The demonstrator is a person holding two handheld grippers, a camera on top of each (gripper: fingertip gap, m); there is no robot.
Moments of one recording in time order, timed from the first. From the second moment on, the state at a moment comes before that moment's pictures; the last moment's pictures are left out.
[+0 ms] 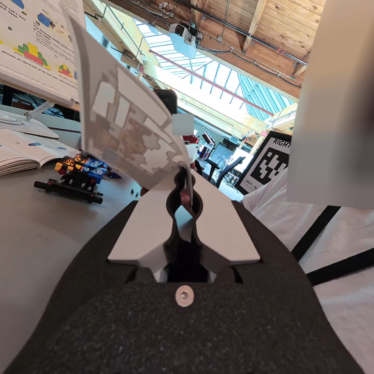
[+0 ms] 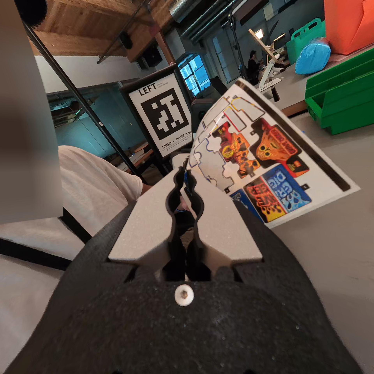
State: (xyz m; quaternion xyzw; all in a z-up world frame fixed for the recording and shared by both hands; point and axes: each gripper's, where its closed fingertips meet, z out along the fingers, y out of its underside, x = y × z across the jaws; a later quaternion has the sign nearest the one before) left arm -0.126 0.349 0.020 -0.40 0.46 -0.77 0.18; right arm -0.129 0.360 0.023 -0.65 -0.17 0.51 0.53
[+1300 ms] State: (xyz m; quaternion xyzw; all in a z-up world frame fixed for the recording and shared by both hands) left arm -0.123 0.348 0.019 -0.40 0.46 -0.77 0.20; right arm -0.131 0.355 0.015 -0.64 -0.17 0.55 0.50
